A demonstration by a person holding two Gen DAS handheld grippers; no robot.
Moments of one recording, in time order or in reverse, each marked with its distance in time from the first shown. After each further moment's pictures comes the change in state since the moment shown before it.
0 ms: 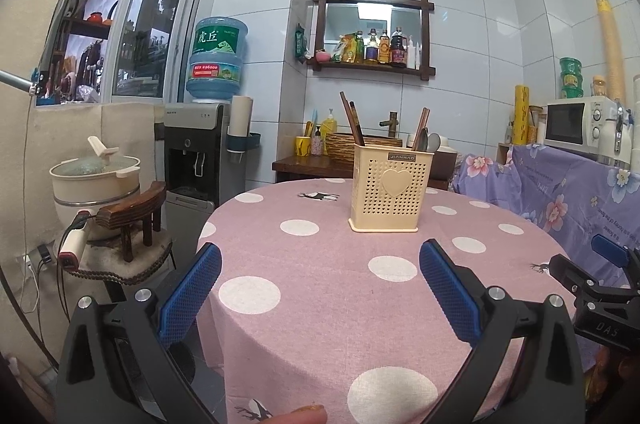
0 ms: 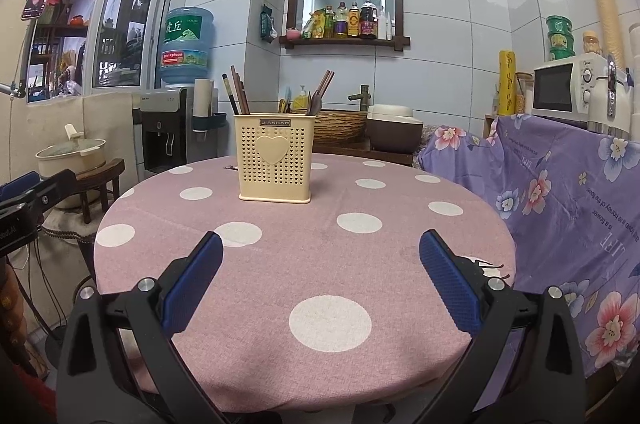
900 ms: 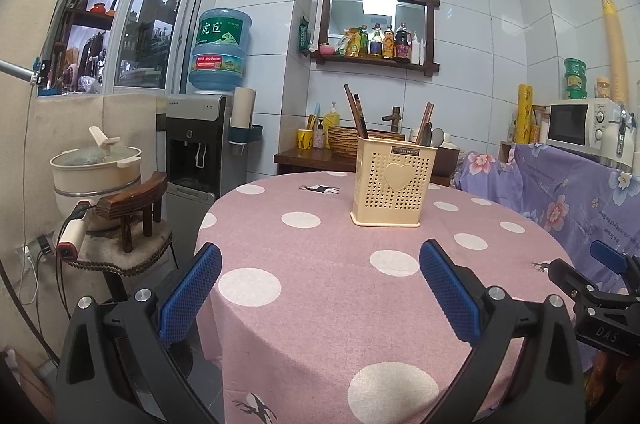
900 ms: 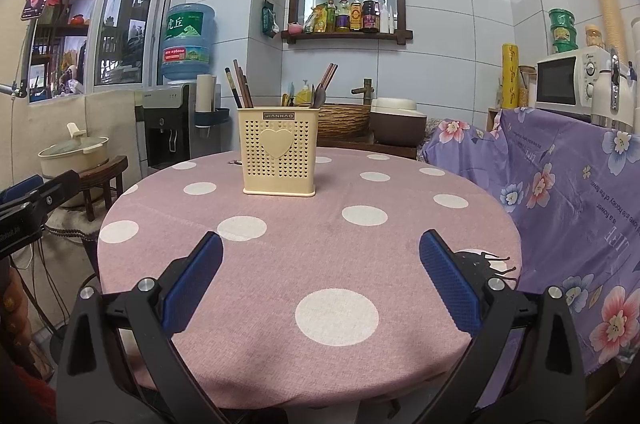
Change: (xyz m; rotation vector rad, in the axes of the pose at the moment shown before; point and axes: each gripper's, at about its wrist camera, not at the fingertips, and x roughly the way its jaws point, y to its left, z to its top) left arm 0.002 0.003 0.000 -0.020 0.024 0.002; right arm 0.001 0.002 -0.004 0.010 0.020 0.013
